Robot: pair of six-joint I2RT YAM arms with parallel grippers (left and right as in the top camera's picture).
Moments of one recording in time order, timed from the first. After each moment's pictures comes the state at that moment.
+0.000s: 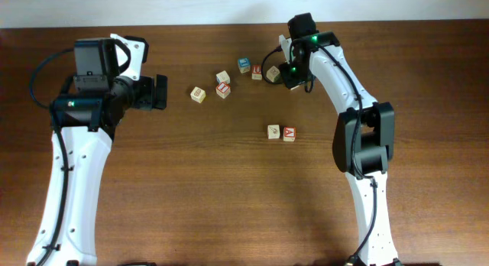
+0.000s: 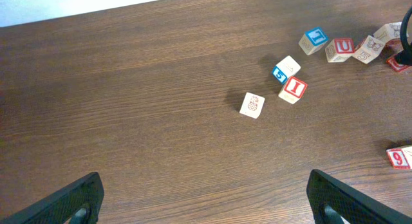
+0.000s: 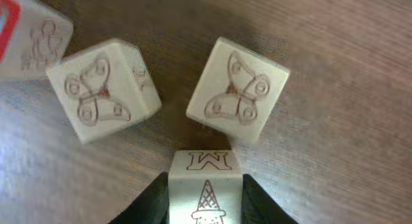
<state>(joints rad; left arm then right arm) 0.01 1.48 1.45 -0.80 0.08 0.16 0.23 2.54 2.28 -1.02 -0.02 -0.15</state>
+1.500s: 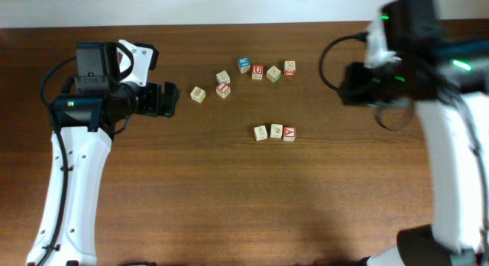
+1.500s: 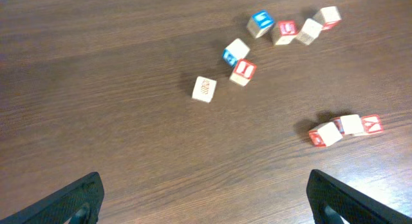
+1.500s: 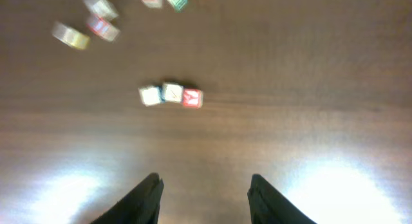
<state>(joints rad) 0.01 1.48 1.46 -0.88 0.25 0.16 0.19 1.71 2.12 -1.61 -0.07 0.25</state>
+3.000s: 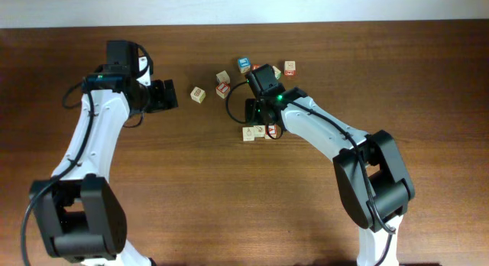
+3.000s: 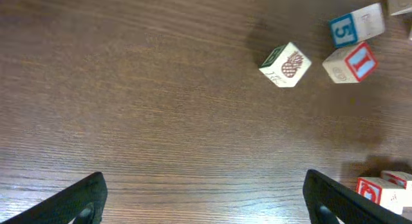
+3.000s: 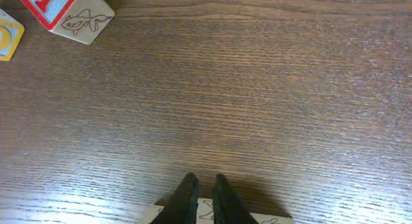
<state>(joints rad) 0.02 1.81 1.47 -0.83 0.10 -0.17 0.51 2.07 1.49 -0.53 0.01 0.48</state>
